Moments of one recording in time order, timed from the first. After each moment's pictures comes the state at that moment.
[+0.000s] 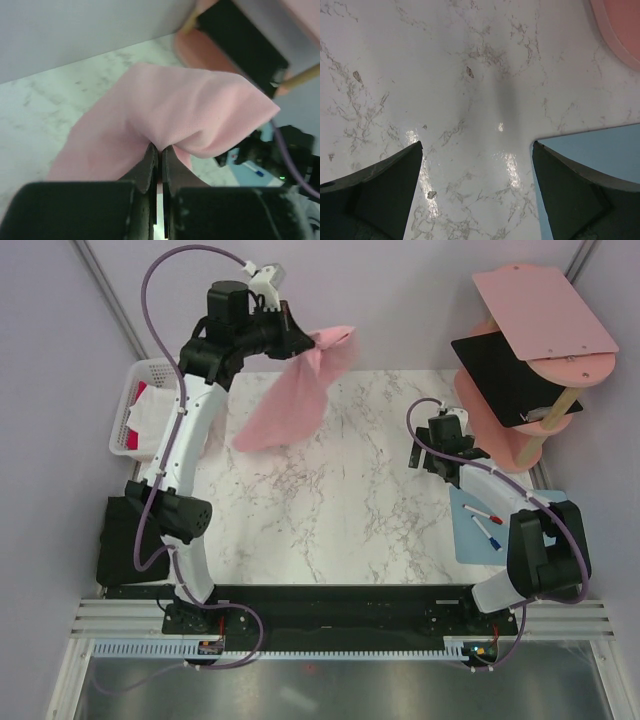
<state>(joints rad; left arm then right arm) -0.29 1.92 2.35 -0.76 0.38 -0.27 0.23 1.51 0.96 -0.27 0.30 0.35</state>
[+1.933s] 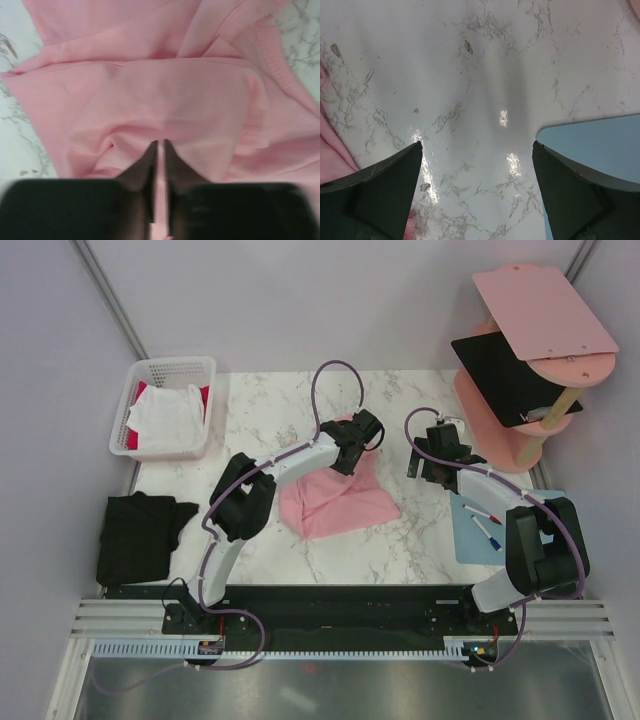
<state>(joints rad) -0.79 2.22 1.86 -0.76 -0.36 -0.20 0.23 1.52 0.89 -0.25 0.28 0.36</state>
